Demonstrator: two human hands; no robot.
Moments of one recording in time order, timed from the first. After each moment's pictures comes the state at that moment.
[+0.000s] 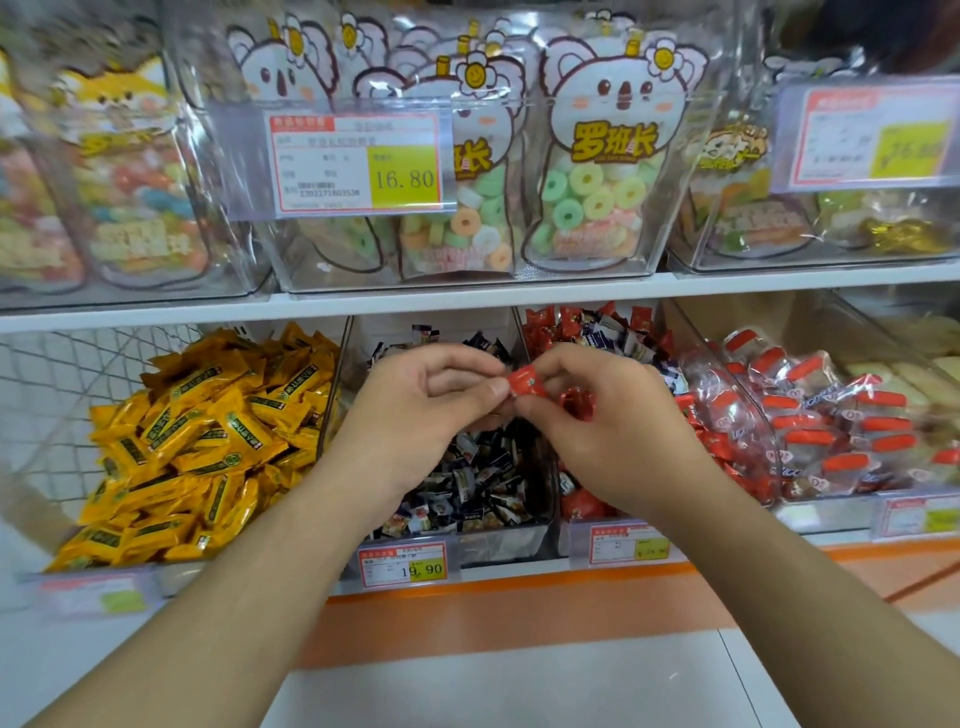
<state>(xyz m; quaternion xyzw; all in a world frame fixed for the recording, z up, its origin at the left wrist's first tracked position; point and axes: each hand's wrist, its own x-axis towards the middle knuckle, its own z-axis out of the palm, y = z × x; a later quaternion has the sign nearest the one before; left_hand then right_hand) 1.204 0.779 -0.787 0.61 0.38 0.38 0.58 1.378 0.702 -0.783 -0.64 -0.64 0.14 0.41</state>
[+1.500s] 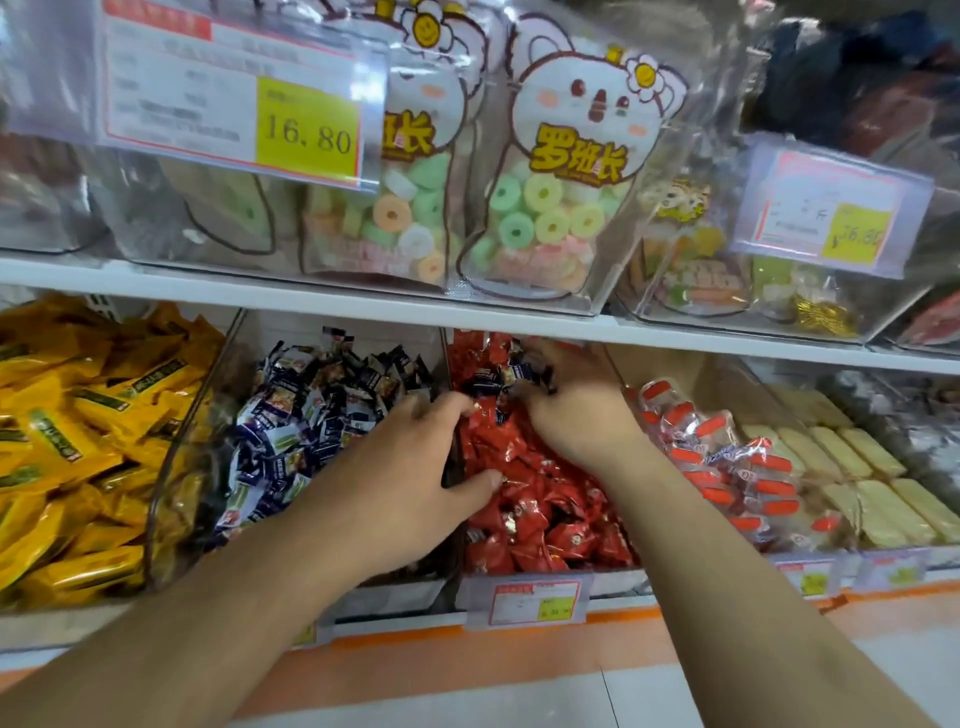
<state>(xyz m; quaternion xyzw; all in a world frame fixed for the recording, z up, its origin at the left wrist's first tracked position) 1.253 0.780 -0.819 0.86 0.42 0.14 0.26 1.464 0.777 -0.811 -0.76 -0.59 0.04 0.26</state>
